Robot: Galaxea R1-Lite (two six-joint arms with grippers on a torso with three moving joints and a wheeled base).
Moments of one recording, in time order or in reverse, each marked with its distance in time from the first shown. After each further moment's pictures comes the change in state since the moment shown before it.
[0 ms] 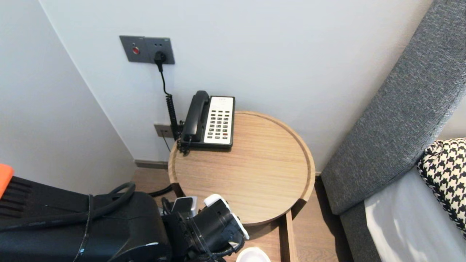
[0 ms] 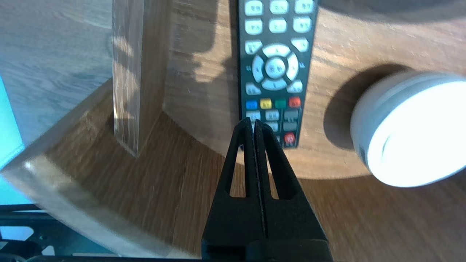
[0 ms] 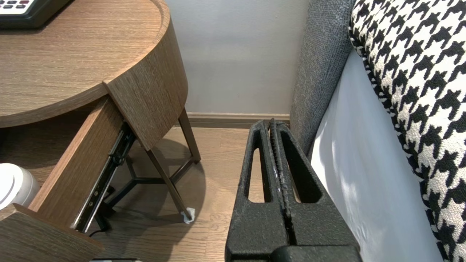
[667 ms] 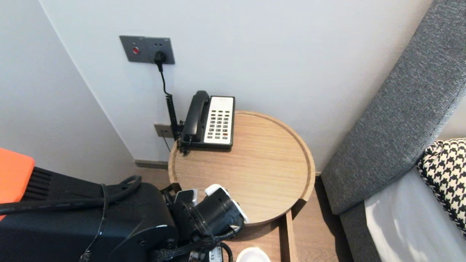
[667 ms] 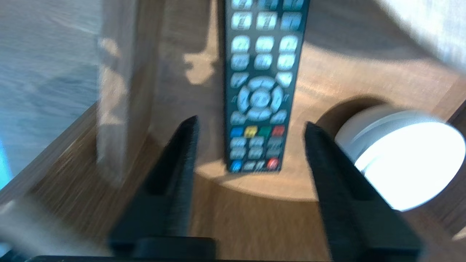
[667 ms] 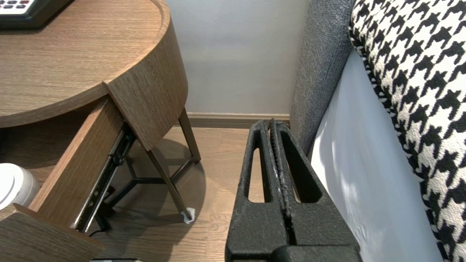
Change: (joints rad) left arm 0.044 0.031 -0.029 -0.044 -0.002 -0.002; right arm 0.000 0.000 0.000 0.000 0.000 0.000
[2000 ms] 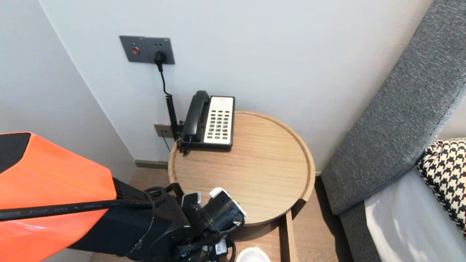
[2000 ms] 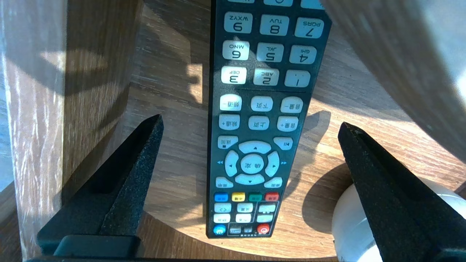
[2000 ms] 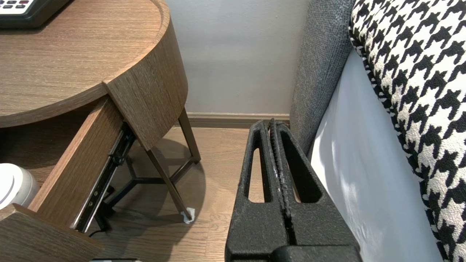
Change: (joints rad) left arm 0.055 0.130 0.051 -0.210 -0.002 -0.012; right arm 0.000 0.000 0.000 0.000 0.000 0.000
